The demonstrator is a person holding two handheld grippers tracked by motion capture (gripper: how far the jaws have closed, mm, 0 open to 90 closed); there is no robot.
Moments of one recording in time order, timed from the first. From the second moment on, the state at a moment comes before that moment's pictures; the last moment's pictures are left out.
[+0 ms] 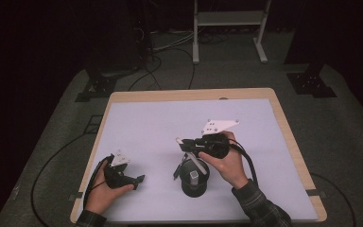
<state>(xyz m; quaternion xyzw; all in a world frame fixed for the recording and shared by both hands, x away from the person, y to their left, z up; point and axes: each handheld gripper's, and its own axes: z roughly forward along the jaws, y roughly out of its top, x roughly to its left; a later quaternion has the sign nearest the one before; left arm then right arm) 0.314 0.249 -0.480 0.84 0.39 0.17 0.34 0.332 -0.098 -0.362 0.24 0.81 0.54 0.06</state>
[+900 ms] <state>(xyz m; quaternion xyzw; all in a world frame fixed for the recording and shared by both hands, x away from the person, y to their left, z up) 0.314 0.249 -0.480 0.84 0.39 0.17 0.34 0.326 -0.097 -0.381 0.23 0.82 0.52 0.05</state>
